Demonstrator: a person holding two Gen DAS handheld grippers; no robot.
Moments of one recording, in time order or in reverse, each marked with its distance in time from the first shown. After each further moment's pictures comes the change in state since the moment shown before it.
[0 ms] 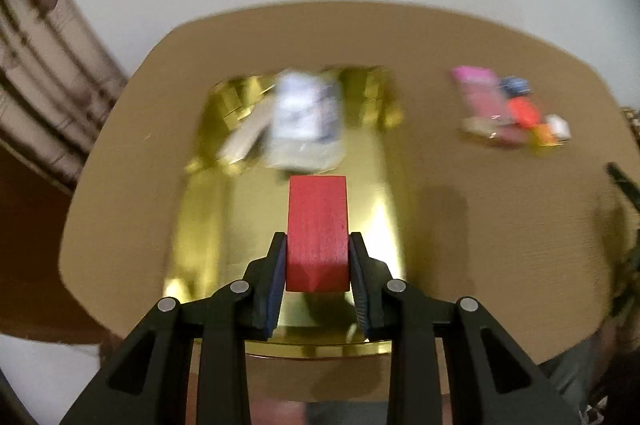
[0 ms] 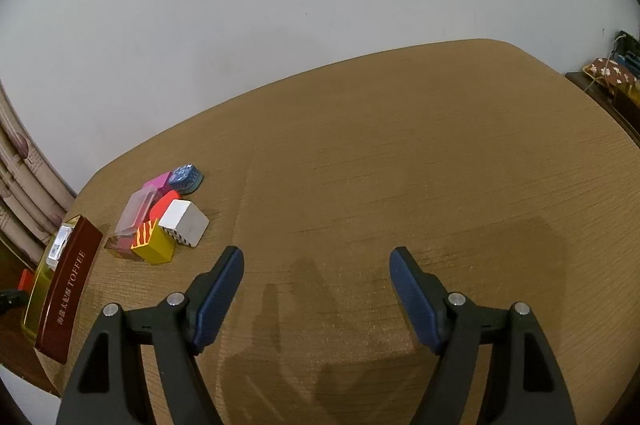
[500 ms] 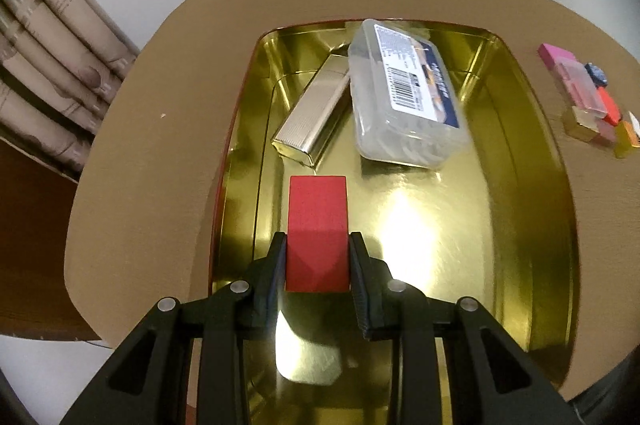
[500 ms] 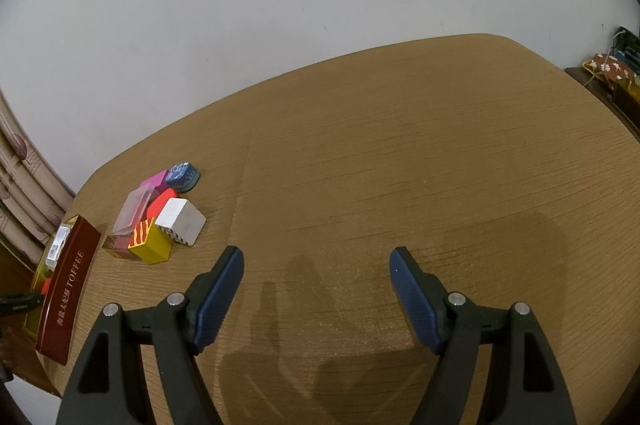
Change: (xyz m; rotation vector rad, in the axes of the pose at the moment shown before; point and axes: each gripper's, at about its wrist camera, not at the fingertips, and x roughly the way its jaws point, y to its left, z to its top) left arm 0.074 0.026 0.012 0.013 0.069 0.090; right arm 0.004 -0.001 0.000 0.005 0.018 0.001
